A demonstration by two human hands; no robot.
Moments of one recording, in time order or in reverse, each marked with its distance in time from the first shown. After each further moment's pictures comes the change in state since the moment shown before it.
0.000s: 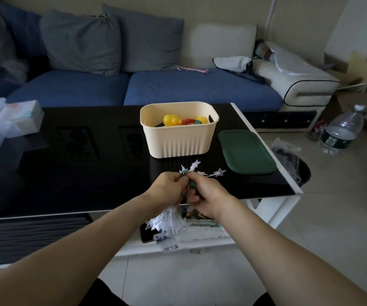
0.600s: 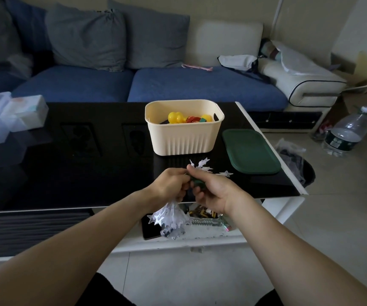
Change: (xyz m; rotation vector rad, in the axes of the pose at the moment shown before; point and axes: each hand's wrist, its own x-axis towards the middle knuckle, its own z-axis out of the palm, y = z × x) left_hand 0.001 0.002 -0.011 -0.083 -0.148 0.004; right_hand -0.006 -0.012 -0.009 -0.187 -0.111 0.022
